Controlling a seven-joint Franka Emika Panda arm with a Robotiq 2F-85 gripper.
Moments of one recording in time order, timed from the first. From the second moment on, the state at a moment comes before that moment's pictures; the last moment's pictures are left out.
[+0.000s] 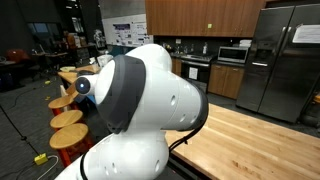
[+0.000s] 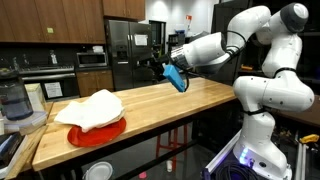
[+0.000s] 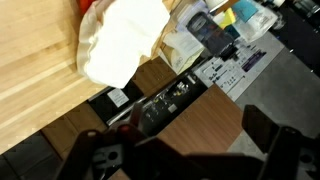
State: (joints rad) arm 1.56 -0.84 -0.78 -2.69 -2.04 2.50 2.52
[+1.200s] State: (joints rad) arm 1.56 -0.48 -0.73 -2.60 -1.77 2.28 2.59
